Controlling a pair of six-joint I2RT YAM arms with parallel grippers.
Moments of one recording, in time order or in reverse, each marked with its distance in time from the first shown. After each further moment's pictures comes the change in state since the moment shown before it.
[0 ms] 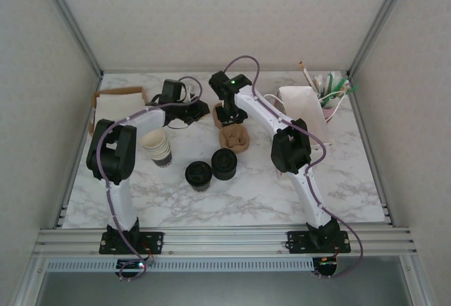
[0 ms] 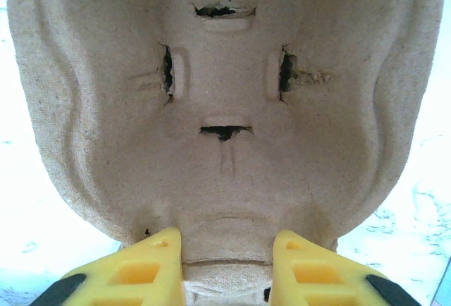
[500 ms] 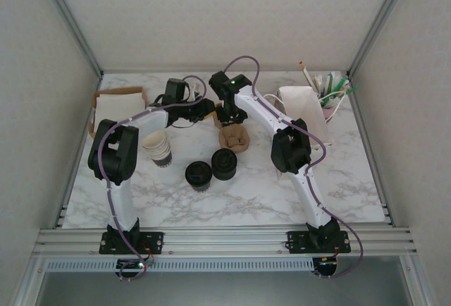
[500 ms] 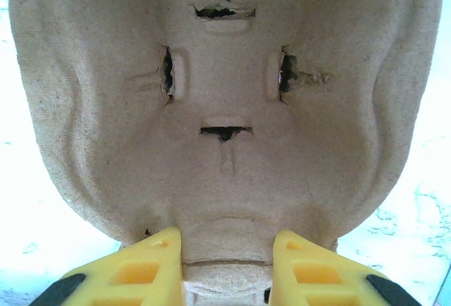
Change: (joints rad) left arm -0.026 0.003 0.000 0.074 0.052 -0.056; right arm 0.000 0.000 -0.005 0.007 -0.002 0.000
